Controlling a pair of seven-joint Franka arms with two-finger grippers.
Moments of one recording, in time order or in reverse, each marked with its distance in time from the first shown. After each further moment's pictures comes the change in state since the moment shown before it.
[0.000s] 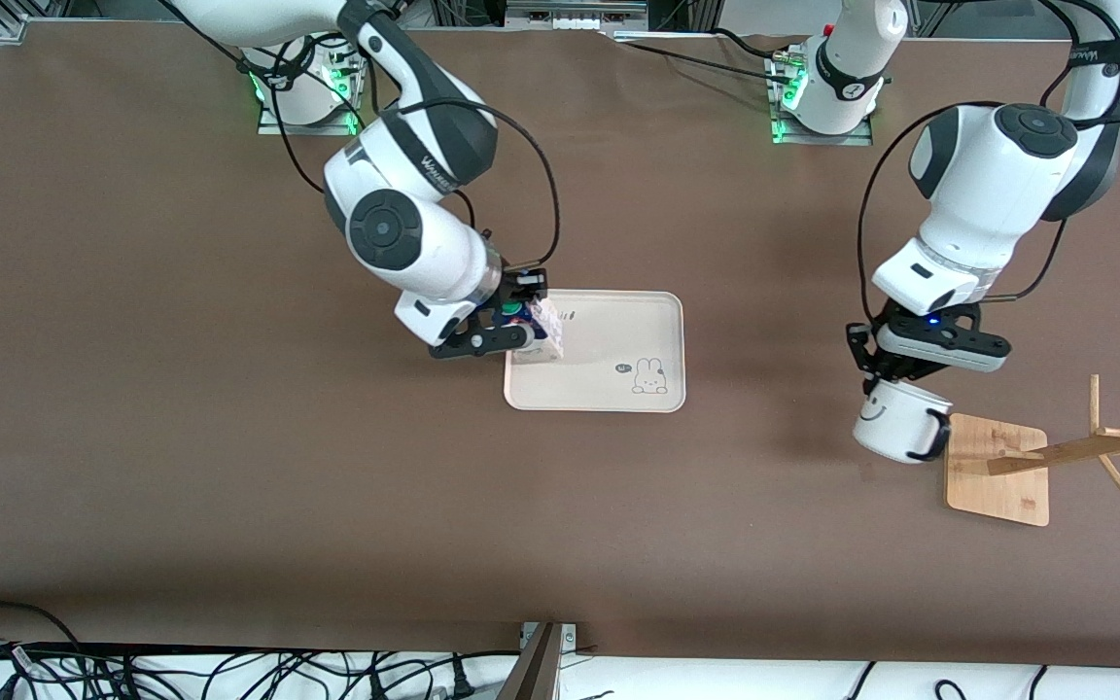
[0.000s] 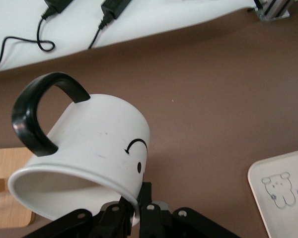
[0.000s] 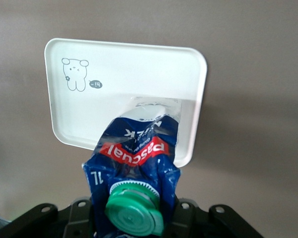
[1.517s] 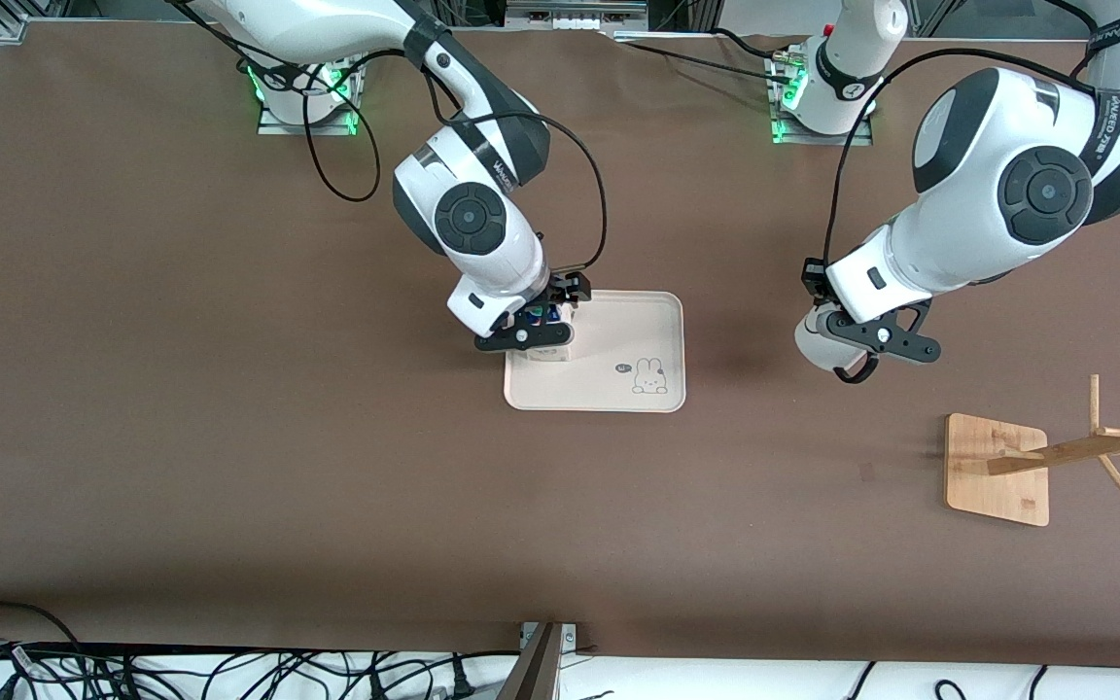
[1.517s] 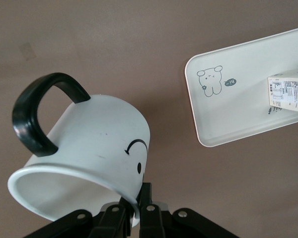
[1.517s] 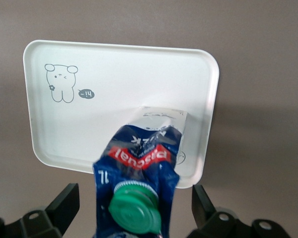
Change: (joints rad) left arm -0.018 0.128 -0.074 0.405 -0.122 -0.795 -0.024; right arm 0.112 0.063 -0.061 0.008 -0.085 0.094 0.094
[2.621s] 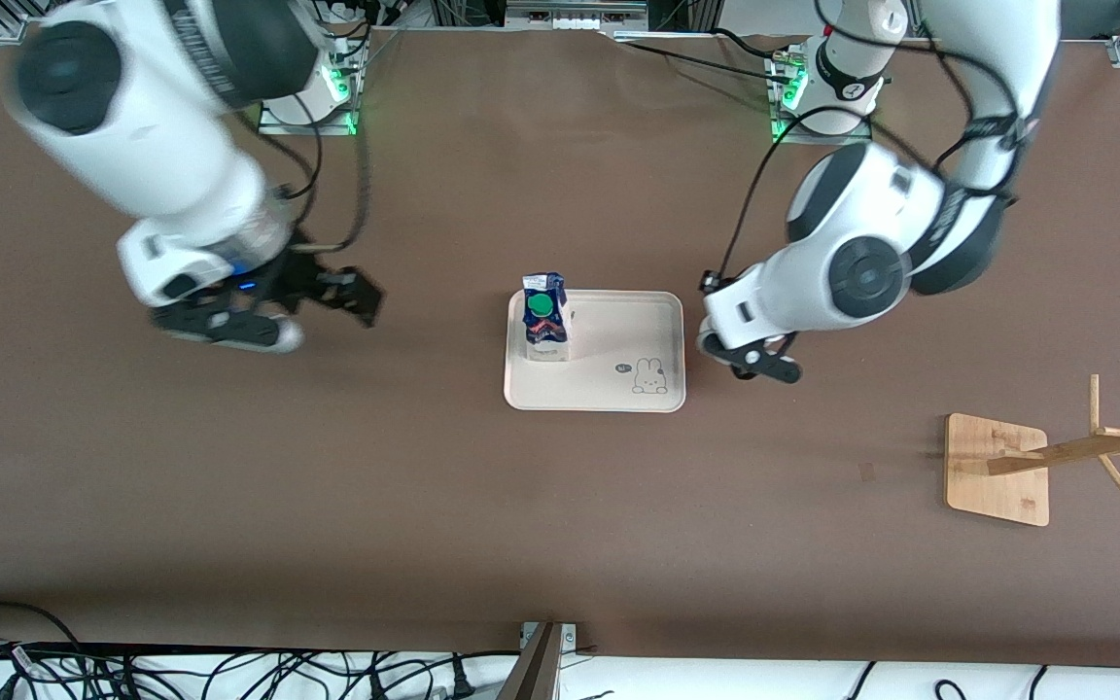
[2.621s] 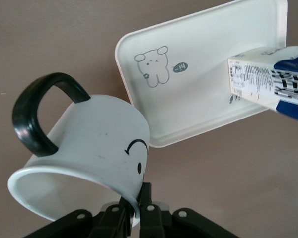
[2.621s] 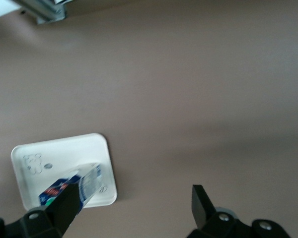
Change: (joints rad) left arm -0.193 0.278 -0.002 0.161 -0.054 -0.025 -0.146; right arm -0.153 -0.293 -0.270 0.133 -0.004 -0.341 -0.067
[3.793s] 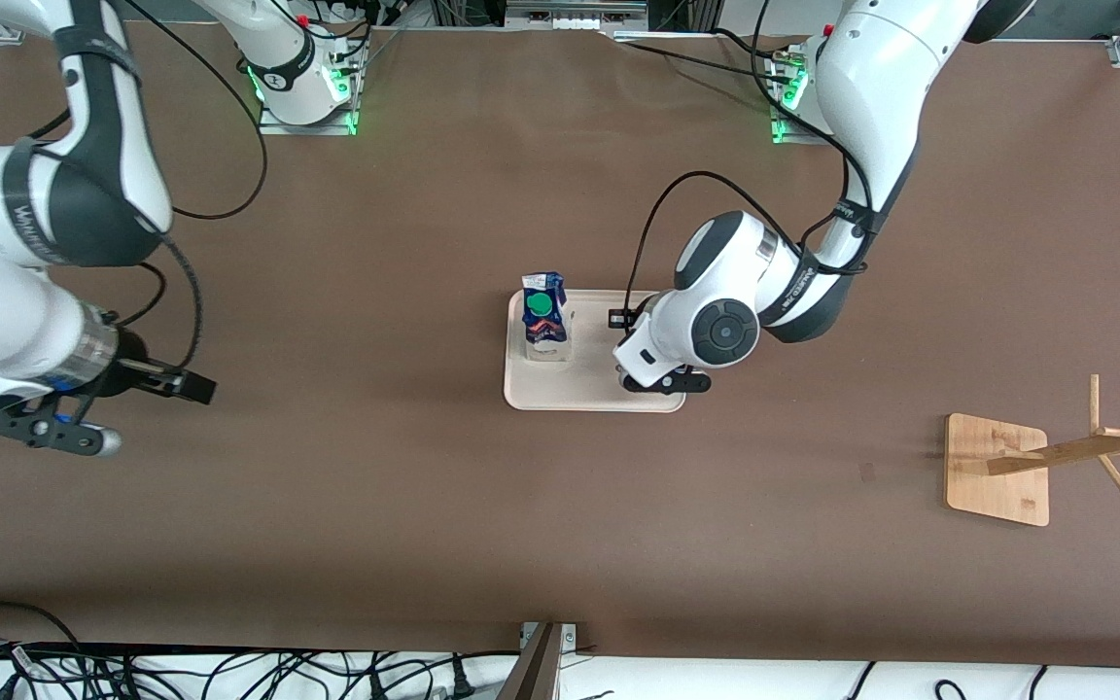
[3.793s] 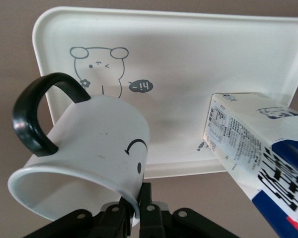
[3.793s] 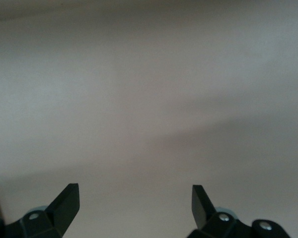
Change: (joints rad) left arm -0.166 0.210 0.054 0.076 -0.083 0.147 -0.307; right arm -0.257 0.103 -0.003 -0.051 -0.114 0.075 -0.260
